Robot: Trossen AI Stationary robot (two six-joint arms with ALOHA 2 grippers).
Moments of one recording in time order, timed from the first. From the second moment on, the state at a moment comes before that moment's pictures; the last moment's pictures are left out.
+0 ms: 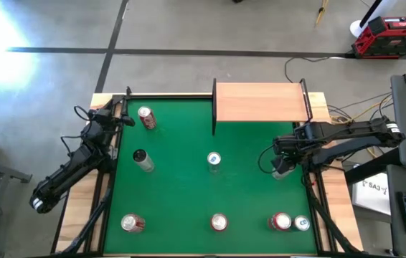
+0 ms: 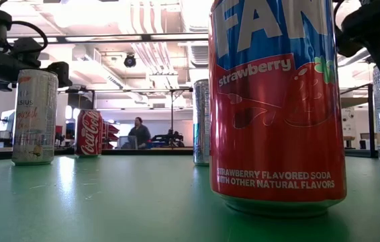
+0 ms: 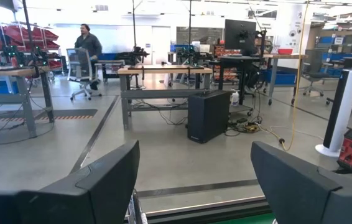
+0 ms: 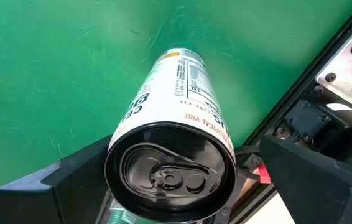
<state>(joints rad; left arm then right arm) 0.79 0.02 0.04 0.07 -0.58 0.04 0.06 1.05 0.93 -1.40 -0.16 1.12</state>
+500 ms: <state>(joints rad) 0.79 0.02 0.04 0.07 -0.58 0.04 0.06 1.06 0.94 -1.40 -0.16 1.11</state>
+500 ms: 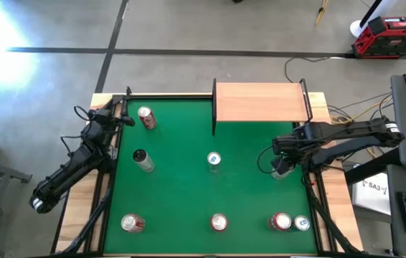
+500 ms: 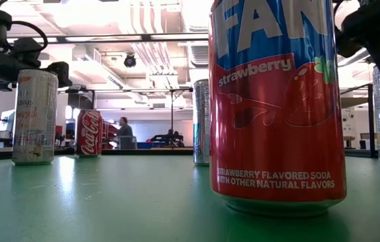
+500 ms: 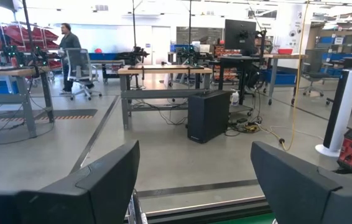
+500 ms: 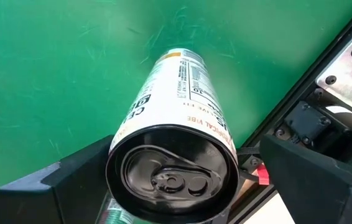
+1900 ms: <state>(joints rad) 0.79 0.02 0.04 0.07 -0.58 0.04 0.06 1.06 0.94 -1.36 -0.18 1.08</state>
